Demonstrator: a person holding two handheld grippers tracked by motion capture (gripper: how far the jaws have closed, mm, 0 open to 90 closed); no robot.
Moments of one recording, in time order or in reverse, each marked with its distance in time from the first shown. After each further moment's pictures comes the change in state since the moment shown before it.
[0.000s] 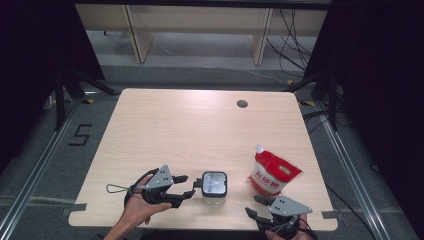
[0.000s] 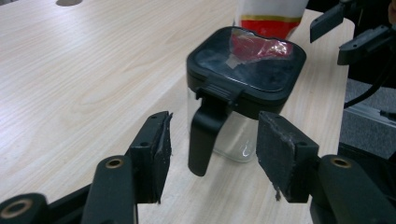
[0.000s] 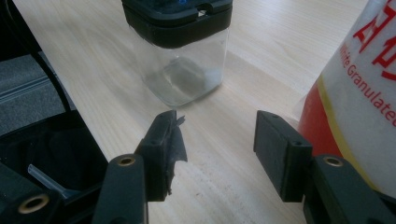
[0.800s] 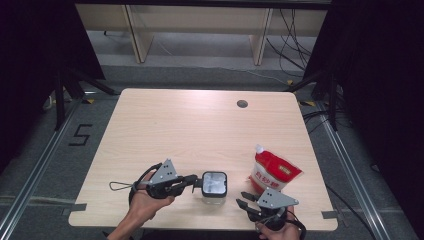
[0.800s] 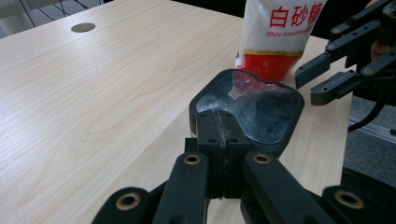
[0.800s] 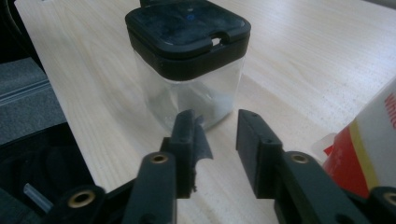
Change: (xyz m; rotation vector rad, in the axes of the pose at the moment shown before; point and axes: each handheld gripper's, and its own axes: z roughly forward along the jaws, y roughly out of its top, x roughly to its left) left arm -0.006 0.024 0.006 -0.041 0.029 0.042; right arm 0.004 0.018 0.026 -0.023 0.028 -0.038
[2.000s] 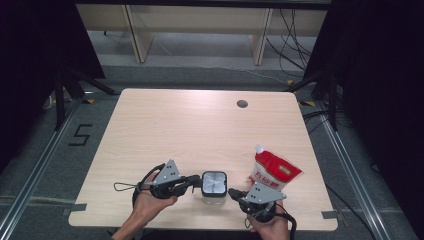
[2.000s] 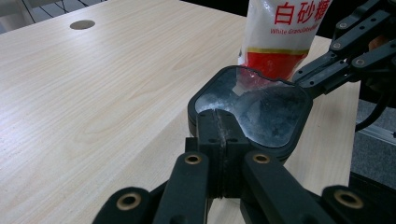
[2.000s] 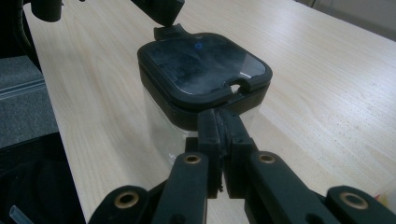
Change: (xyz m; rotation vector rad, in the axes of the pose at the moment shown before) left arm -0.002 -0.005 0.008 -0.014 0.013 -0.039; right arm 0.006 0.023 0.021 -0.031 0.019 -0.082
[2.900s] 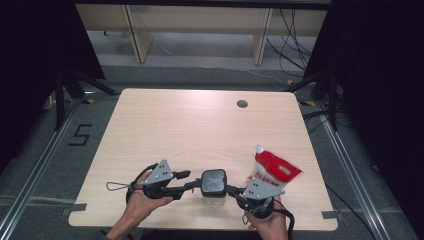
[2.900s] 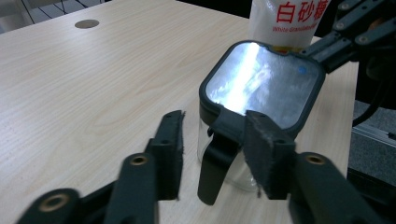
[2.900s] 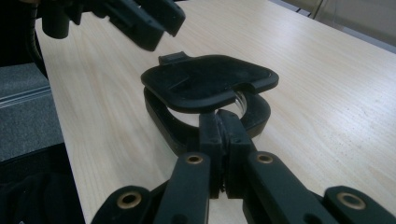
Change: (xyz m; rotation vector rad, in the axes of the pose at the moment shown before) left arm 0.012 -0.009 -0.014 -0.016 -0.020 -0.005; right arm -0.001 0.016 0.002 -0.029 0.010 0.002
